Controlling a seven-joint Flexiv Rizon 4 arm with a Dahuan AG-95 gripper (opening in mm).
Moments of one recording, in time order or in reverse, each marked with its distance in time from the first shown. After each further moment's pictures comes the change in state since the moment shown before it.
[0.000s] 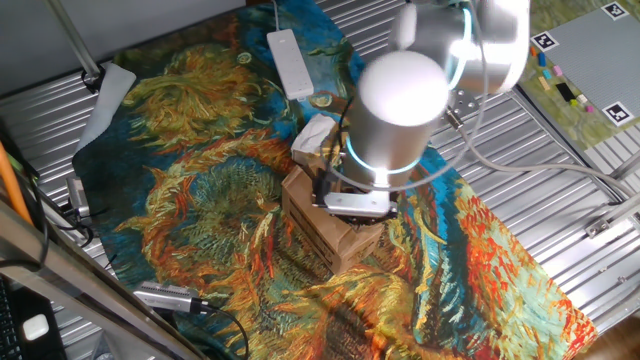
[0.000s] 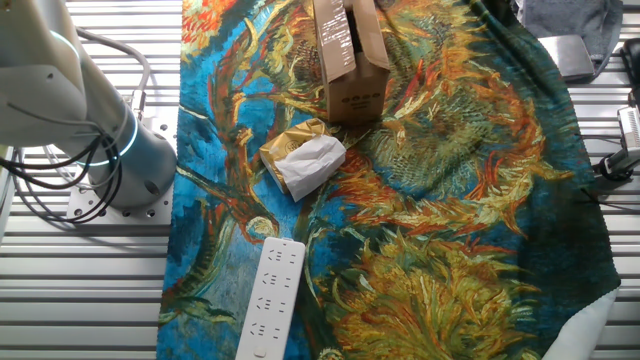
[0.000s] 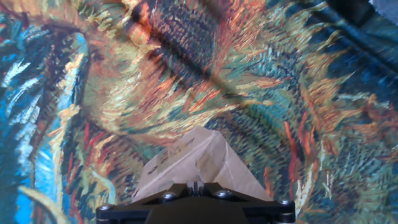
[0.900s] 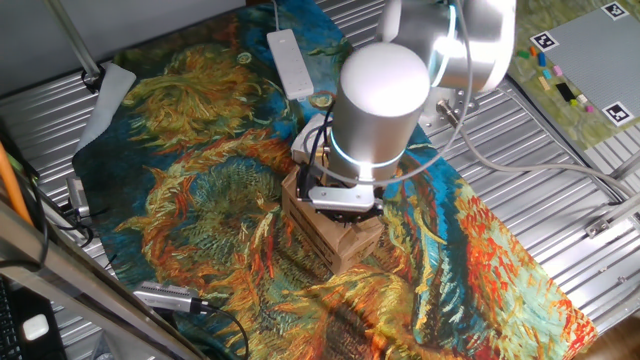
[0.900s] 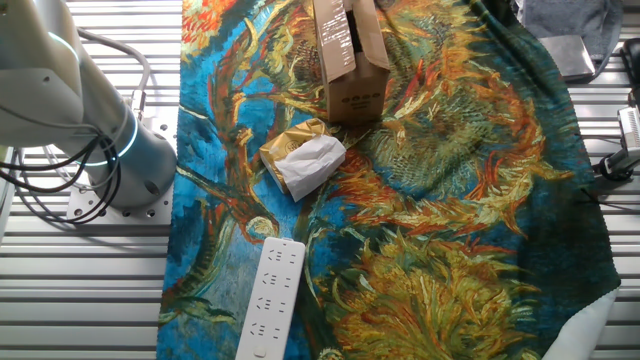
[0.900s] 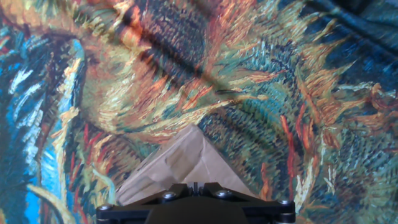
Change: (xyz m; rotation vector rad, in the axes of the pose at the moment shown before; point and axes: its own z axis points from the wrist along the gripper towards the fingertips) arm 0.002 -0.022 -0.001 0.033 -0.003 -0.014
